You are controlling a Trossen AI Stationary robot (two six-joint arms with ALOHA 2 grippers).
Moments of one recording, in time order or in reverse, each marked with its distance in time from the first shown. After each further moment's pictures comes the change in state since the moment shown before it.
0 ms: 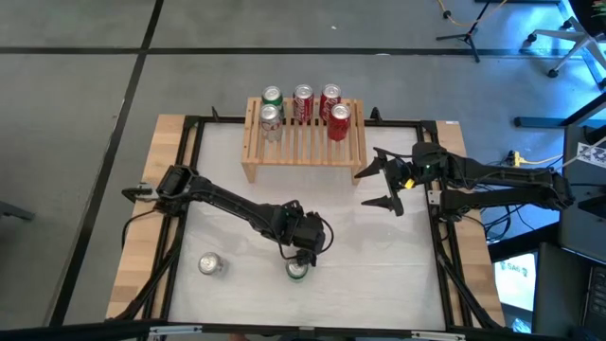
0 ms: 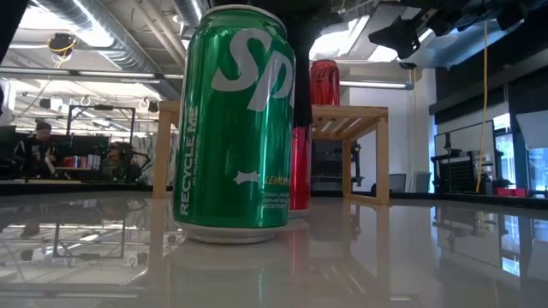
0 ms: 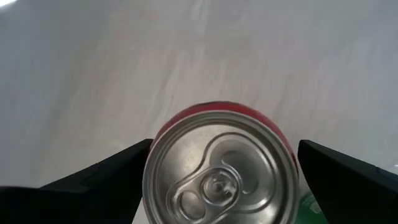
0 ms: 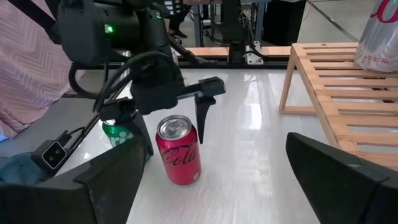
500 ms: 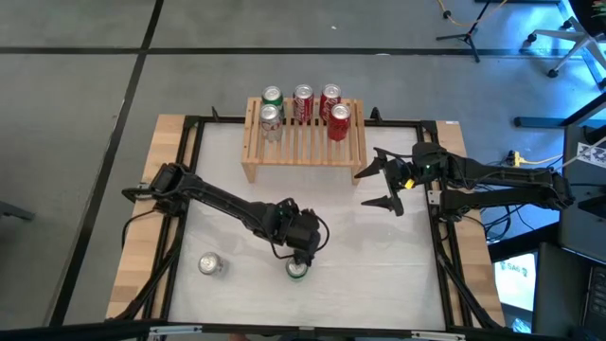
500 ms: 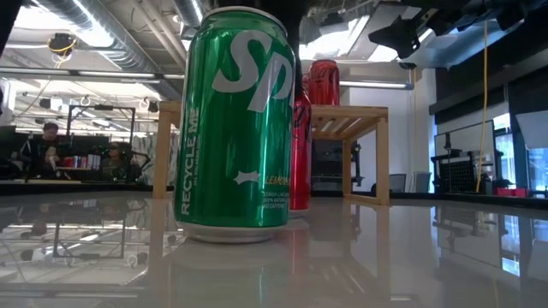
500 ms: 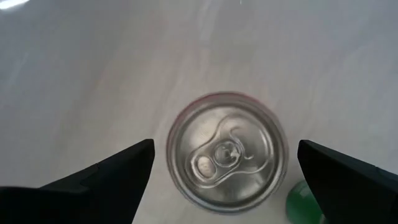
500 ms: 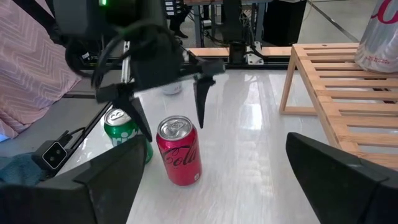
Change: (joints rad) left arm -0.021 -0.059 0.000 -0.047 -0.039 -0.051; right arm 0.000 0.000 0.000 0.002 0.000 0.000
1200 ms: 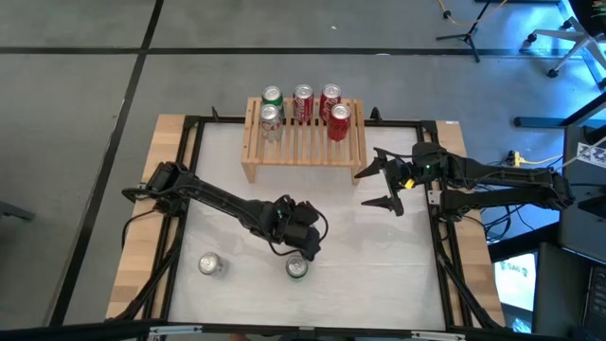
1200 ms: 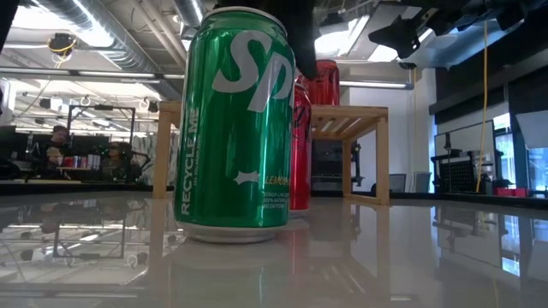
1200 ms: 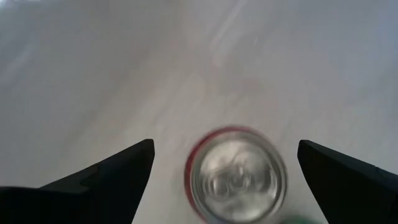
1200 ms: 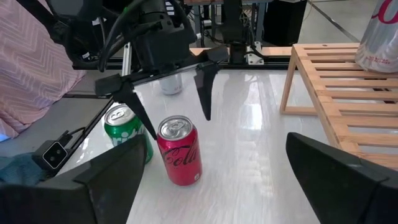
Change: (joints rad) left arm -0.003 -0.029 -0.001 0.028 -0.102 -0.169; right arm 0.000 0.000 0.000 0.000 0.000 0.000
